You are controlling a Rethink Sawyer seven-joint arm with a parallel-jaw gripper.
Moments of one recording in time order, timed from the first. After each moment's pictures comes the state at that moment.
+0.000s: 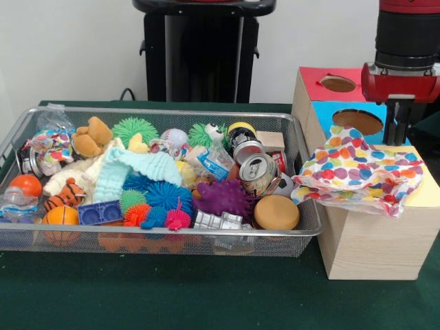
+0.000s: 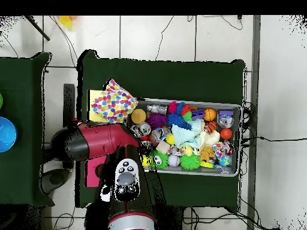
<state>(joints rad) 0.07 -0.64 0.07 1.63 -0.06 0.40 2.09</state>
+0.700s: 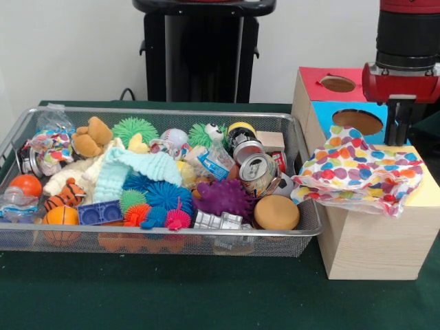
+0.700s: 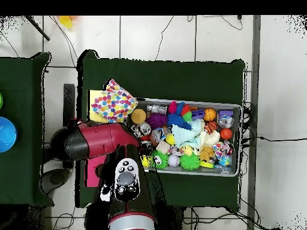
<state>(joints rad) 0.07 -0.64 0.07 1.62 -0.06 0.40 2.09</state>
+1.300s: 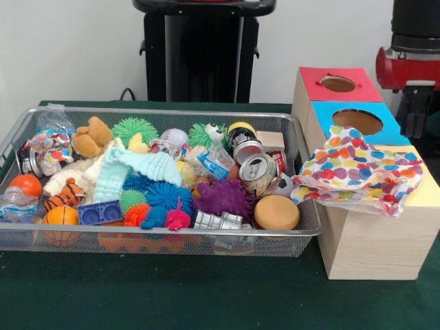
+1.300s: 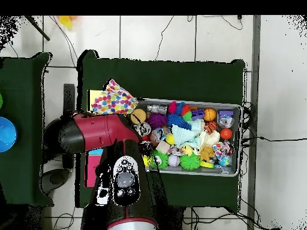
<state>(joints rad) 0.07 -0.68 0.07 1.54 -0.06 0.48 2.09</state>
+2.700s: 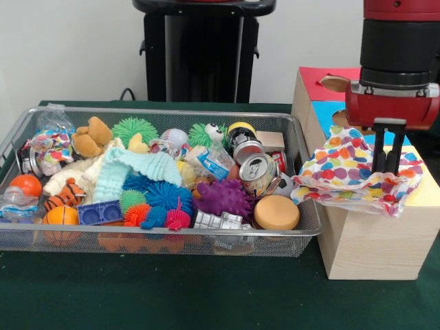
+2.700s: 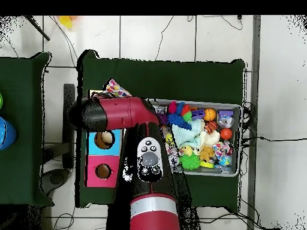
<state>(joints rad) 0.01 -0.57 0.04 1.40 -0.09 0.47 2.09</state>
